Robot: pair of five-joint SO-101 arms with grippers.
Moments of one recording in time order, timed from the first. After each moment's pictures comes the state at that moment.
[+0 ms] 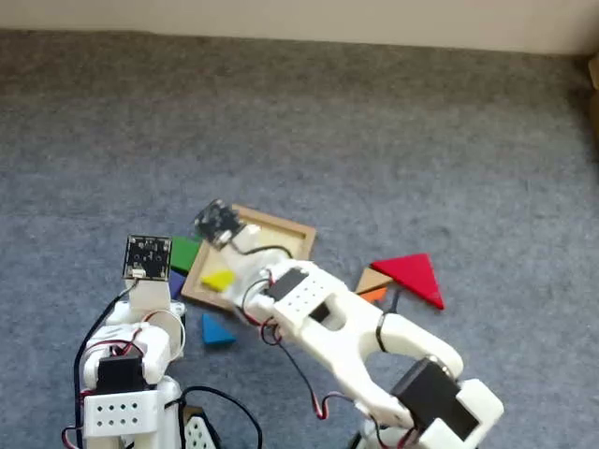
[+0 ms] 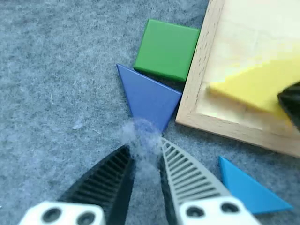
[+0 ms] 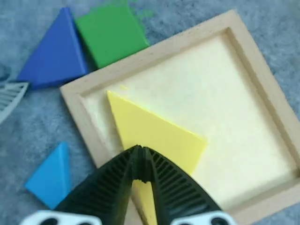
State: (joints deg) left arm -11.8 -96.0 96.0 65.8 -2.4; right arm -52.7 -2.4 45.4 27.6 7.0
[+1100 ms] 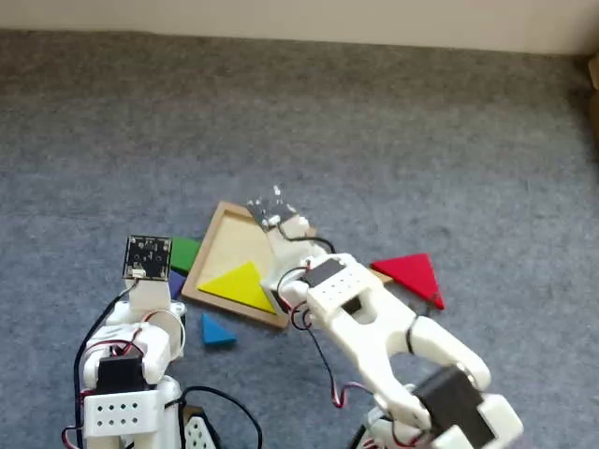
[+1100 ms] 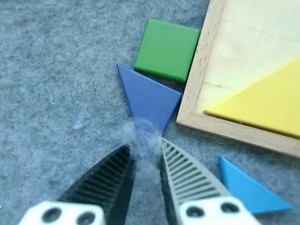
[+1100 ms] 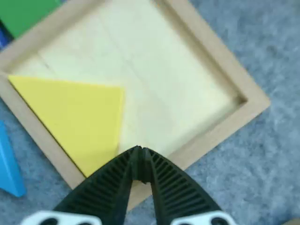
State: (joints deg) left arm -11.8 -96.0 96.0 65.8 -2.4; right arm -42.3 -9.1 50.4 32.0 2.4
